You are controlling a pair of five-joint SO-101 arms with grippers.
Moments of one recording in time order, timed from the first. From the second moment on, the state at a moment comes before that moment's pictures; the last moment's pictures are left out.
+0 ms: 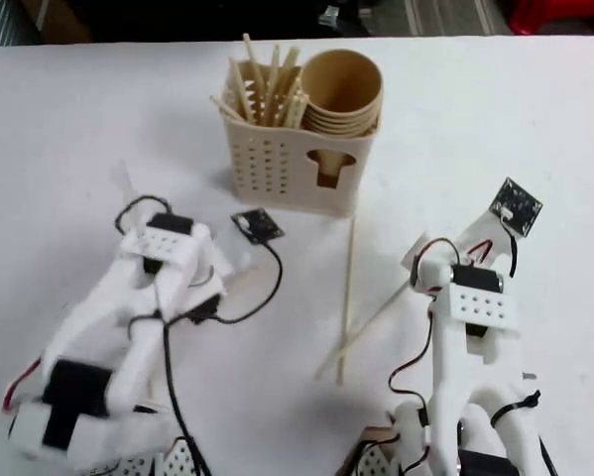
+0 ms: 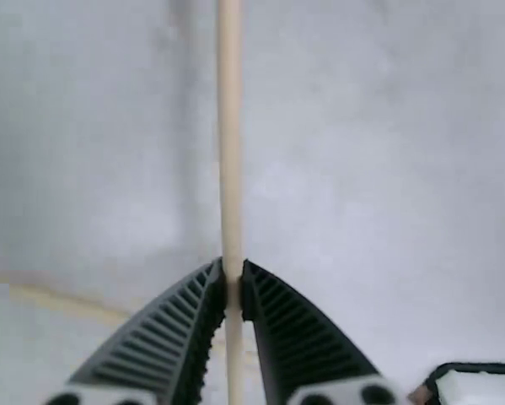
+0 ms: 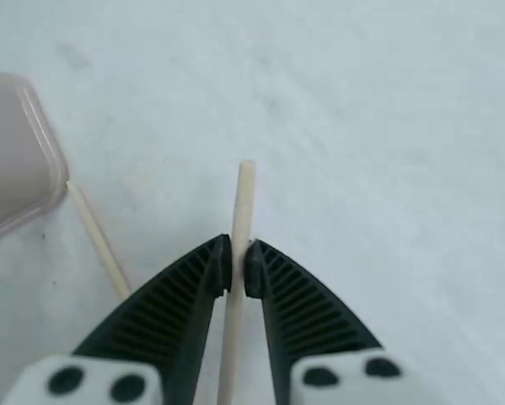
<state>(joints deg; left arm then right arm) 6.8 -11.3 42.5 73.3 -38.8 6.2 -31.0 57.5 43.3 -26.8</state>
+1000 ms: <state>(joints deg) 15.9 -26.6 -13.4 72.7 -14.2 6.2 -31.0 57.5 43.3 -26.8</state>
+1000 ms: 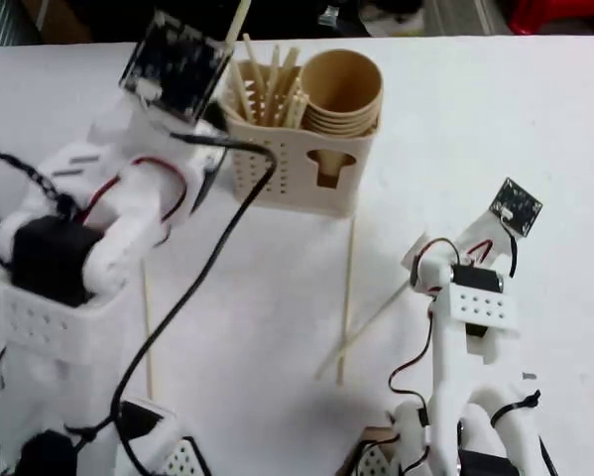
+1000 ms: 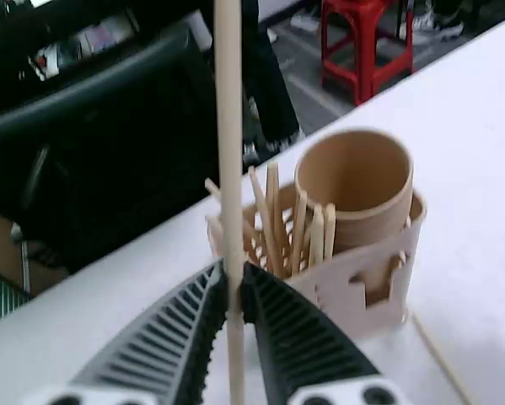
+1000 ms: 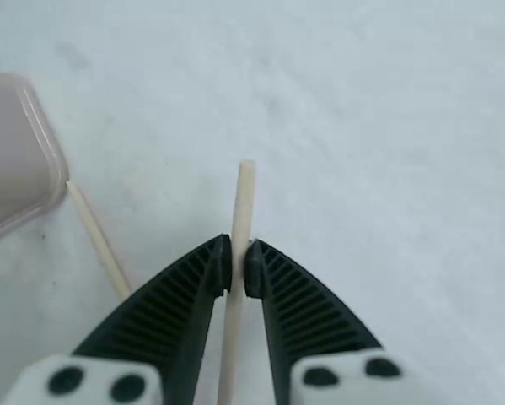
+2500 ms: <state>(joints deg) 11.6 -2.1 -6.9 37.8 -1.5 6.2 -31.0 57.5 43.3 -26.8</state>
